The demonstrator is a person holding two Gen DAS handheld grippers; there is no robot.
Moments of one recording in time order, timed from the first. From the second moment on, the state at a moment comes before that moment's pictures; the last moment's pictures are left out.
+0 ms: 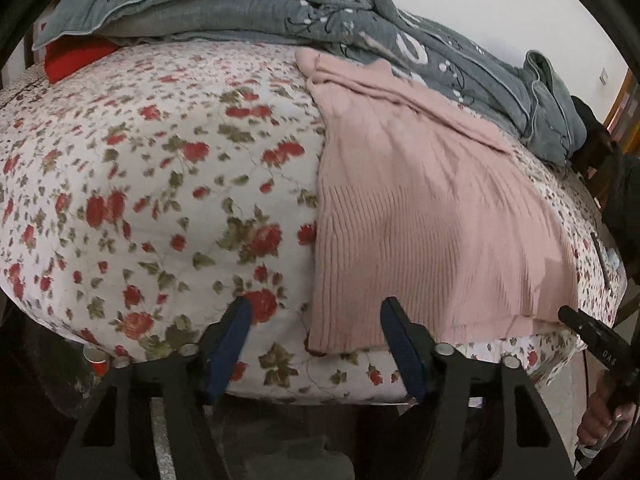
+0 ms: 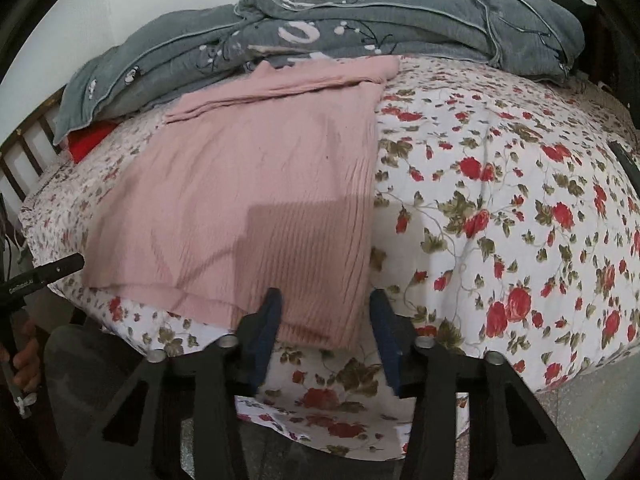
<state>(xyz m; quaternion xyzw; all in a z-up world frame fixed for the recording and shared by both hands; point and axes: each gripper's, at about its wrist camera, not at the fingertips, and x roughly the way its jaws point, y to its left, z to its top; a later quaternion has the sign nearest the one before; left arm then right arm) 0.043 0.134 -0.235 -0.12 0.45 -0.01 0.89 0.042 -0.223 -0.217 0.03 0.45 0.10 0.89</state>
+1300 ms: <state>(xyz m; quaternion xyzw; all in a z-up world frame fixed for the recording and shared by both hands) 0.037 0.144 -0.161 -0.19 0.38 -0.05 0.91 0.041 -0.239 -0.157 0.13 0.42 0.15 0.88</state>
